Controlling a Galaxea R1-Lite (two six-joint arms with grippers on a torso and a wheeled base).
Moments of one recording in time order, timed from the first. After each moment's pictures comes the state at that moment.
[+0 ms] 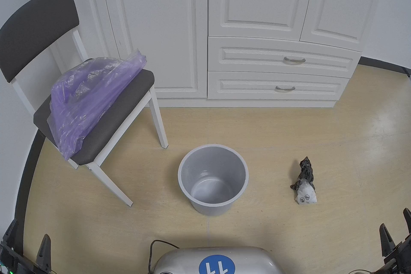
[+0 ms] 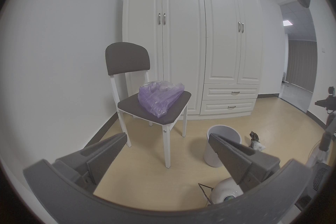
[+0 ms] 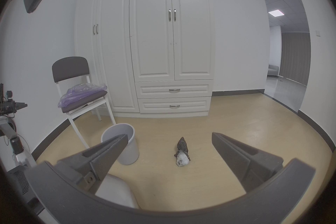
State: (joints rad) left arm 0.00 0.02 -0.02 0.00 0.02 0.00; right arm 0.00 0.02 -0.02 0.00 0.00 0.02
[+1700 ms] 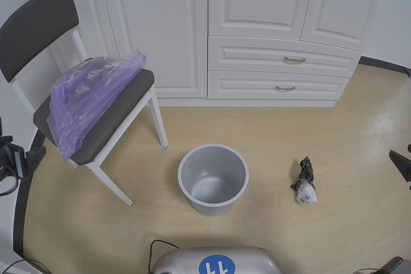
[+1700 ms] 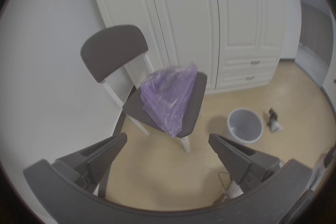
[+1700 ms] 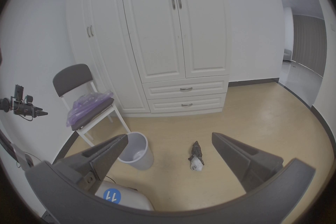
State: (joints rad) left arm -0.07 0.98 -0.71 0.12 0.22 0.13; right arm 0.03 0.71 -0.49 -0.09 0.09 0.08
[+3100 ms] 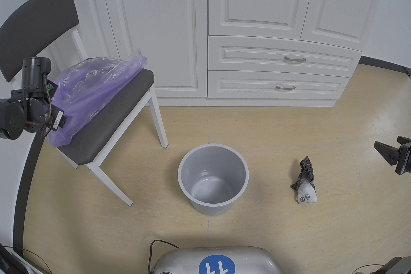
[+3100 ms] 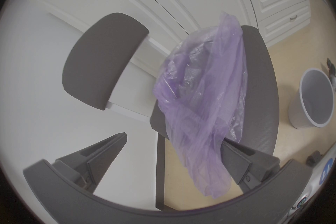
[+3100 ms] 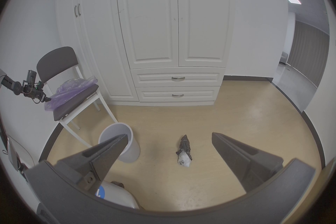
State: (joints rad) left arm -0.01 1.68 -1.05 -0.18 0.59 0.50; right arm -0.01 0.96 -0.53 -0.17 0.04 -0.01
